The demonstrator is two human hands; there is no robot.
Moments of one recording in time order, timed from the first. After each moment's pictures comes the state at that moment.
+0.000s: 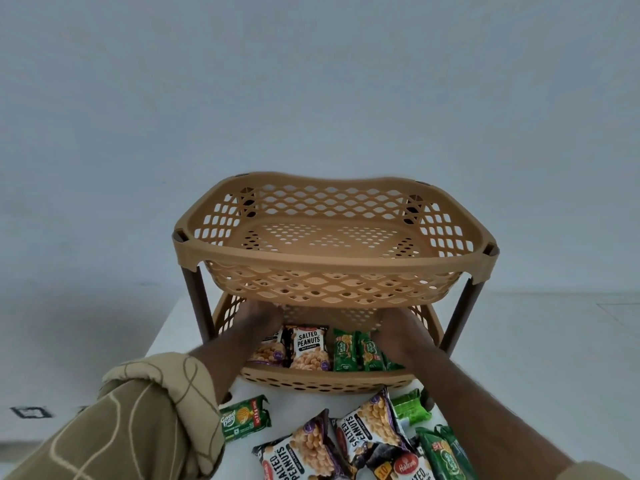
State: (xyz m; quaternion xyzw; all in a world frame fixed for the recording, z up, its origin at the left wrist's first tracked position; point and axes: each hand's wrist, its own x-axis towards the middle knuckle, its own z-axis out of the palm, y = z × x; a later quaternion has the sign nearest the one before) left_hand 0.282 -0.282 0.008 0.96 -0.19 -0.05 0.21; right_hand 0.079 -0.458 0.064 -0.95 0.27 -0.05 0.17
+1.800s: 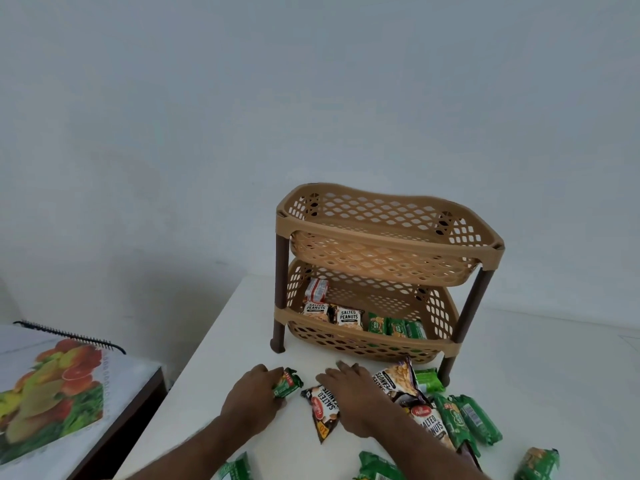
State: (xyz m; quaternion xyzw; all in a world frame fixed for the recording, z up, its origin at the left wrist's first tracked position) left_hand 0.102 -0.098 -0.041 0.95 -0.24 -0.07 0.16; right_hand 0.015 -0.300 -0.006 -0.99 -0.06 0.11 -0.02
